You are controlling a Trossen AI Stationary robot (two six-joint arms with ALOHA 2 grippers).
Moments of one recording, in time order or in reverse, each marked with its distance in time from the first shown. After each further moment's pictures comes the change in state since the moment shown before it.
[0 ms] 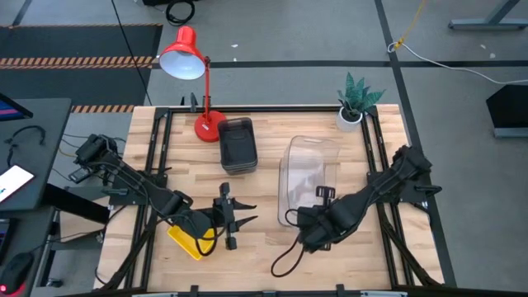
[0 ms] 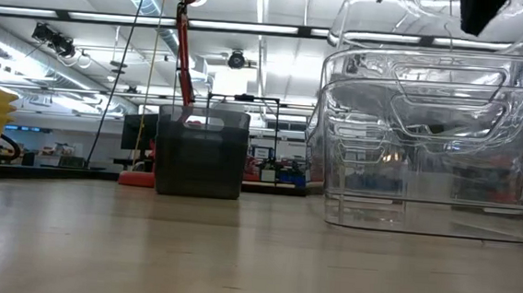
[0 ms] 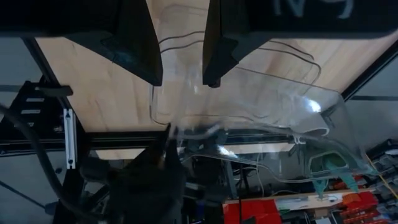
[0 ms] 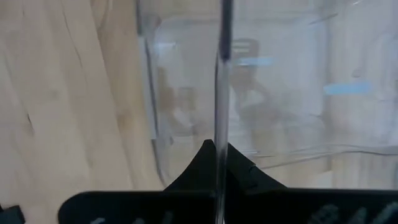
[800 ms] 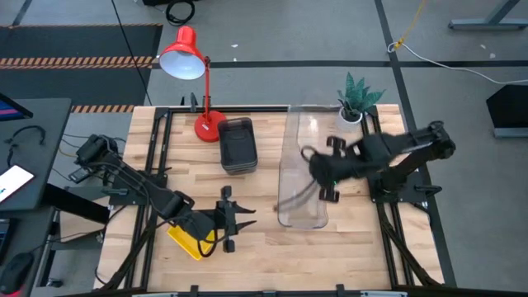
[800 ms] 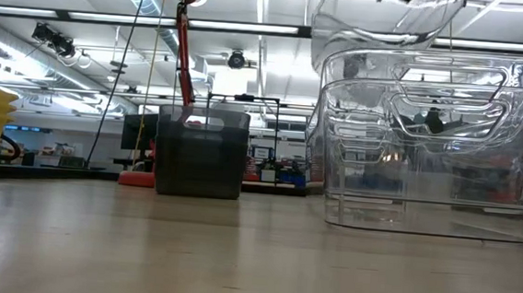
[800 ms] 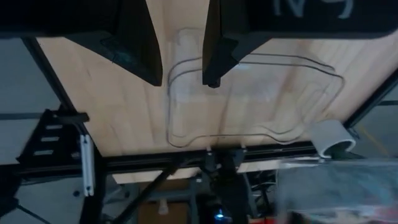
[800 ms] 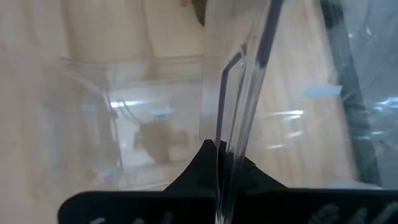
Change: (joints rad) left arm 0.003 0.007 0.000 -0.077 0.092 -0.017; right arm -0.306 -0.328 0.005 -0.006 0.069 -0.339
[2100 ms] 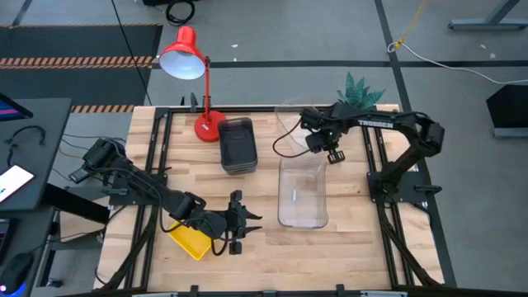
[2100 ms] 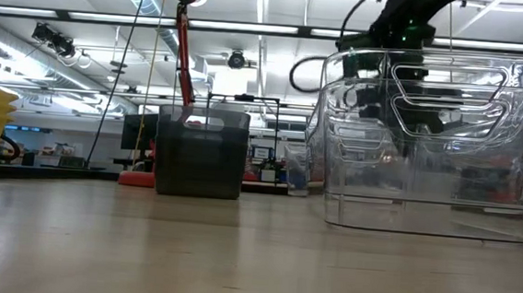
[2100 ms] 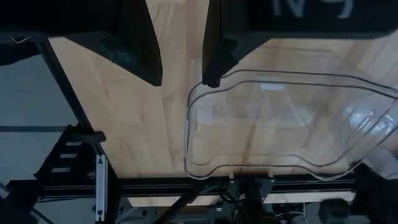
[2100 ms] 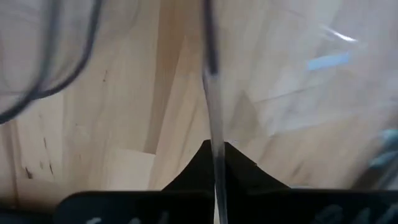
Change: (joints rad) left arm 0.052 0.093 -0.001 0.031 0.151 -0.083; right arm -0.747 0.081 -0.547 0.319 -0.227 -1.102
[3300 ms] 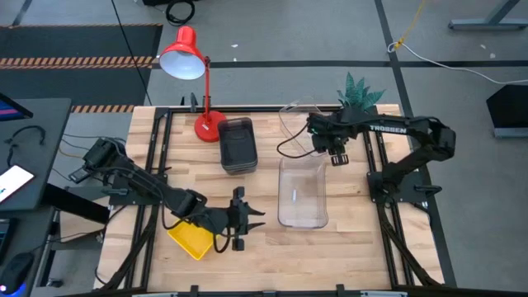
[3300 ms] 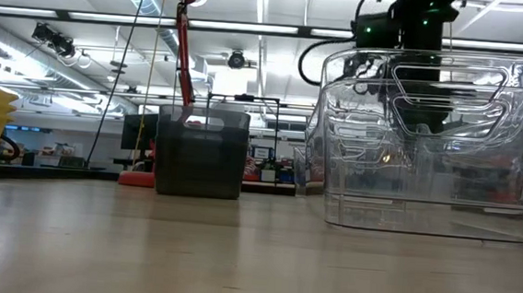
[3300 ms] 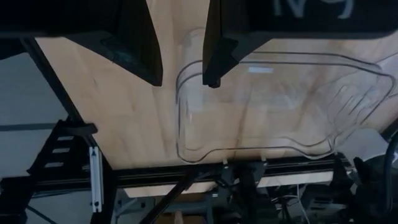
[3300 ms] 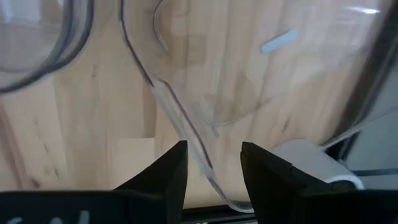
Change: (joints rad) left arm 0.029 0.002 0.000 0.053 0.000 0.091; right arm 0.090 -0.134 -0.044 -0.044 0.105 0.232
